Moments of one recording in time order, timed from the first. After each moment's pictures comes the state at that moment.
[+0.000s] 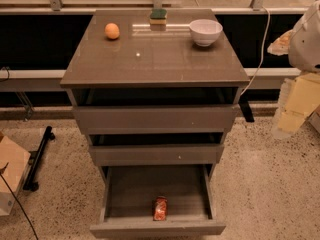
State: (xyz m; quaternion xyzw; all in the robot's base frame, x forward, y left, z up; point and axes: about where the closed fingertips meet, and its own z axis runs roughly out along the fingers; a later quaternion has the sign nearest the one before) arm 0.438 -0.217 0.976 -0.60 0.78 -0.03 0.16
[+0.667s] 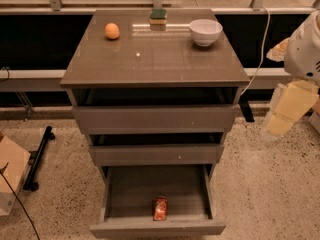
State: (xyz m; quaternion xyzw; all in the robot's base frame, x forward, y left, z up) arm 0.444 -0.211 0.962 -0.57 0.80 -0.02 0.18
